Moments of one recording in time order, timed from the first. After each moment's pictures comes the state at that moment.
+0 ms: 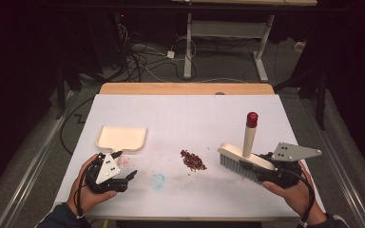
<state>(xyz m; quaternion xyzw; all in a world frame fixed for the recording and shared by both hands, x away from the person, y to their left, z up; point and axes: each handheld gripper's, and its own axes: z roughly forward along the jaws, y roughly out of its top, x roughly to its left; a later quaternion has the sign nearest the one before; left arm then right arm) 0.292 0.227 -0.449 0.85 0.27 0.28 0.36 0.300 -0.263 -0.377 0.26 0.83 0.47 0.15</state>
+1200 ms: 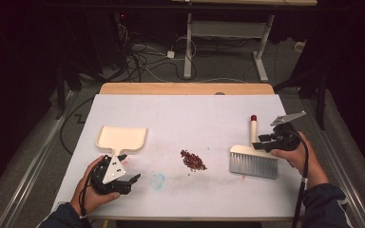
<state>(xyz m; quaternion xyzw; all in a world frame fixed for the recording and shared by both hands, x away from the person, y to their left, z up) 0.296 0.218 -0.458 0.87 0.26 0.26 0.34 0.428 -0.322 -0.418 0.38 0.86 0.33 0.10</state>
